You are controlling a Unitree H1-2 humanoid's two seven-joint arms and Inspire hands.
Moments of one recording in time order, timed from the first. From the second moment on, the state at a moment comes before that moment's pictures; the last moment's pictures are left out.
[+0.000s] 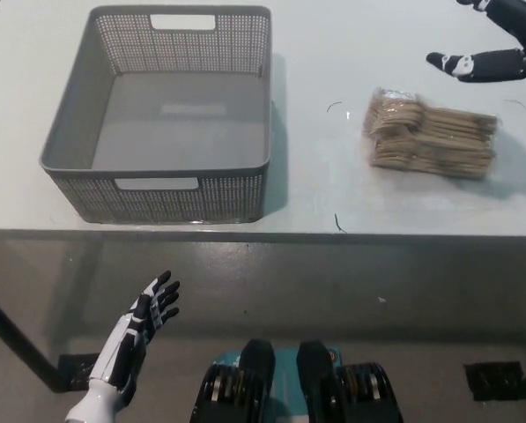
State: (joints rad) left_arm -0.02 0.14 -0.03 0.08 -0.05 -0.13 -0.15; right_arm -0.97 -0.59 0.25 0.28 -0.34 0.16 0.55
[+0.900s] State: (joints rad) left_arm -0.01 0.14 -0.03 0.09 -0.05 -0.13 -0.16; right_arm -1.18 -0.49 0.62 0.85 -0.55 0.11 0.64
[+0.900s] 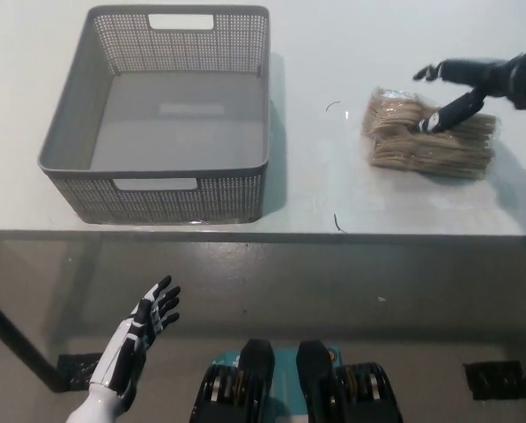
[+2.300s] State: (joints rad) left_arm -0.02 0.15 -0.03 0.11 -0.05 -0.15 -0.18; right_arm -1.21 -0.34 0.60 1.33 -0.60 -0.13 0.38
